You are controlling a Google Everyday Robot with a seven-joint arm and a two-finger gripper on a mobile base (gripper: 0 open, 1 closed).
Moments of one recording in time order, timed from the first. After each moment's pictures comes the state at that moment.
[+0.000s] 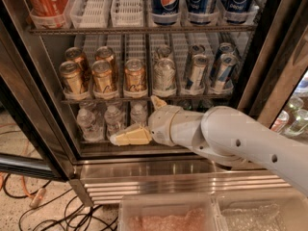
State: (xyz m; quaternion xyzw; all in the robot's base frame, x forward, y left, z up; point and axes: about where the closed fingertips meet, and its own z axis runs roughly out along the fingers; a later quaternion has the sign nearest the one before) arm 0.534 0.038 0.812 -0.38 0.73 0.25 0.52
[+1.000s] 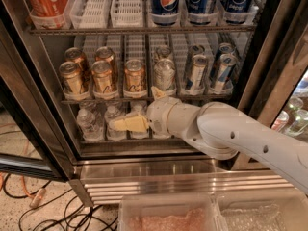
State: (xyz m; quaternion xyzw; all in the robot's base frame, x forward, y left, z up) arm 0.573 0.041 0.825 -0.34 0.71 0.25 0.56
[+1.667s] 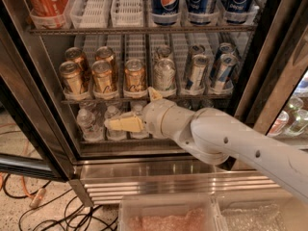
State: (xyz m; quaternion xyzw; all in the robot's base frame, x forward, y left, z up) arm 0.578 0.050 0.821 -0.32 0.71 0.25 0.58
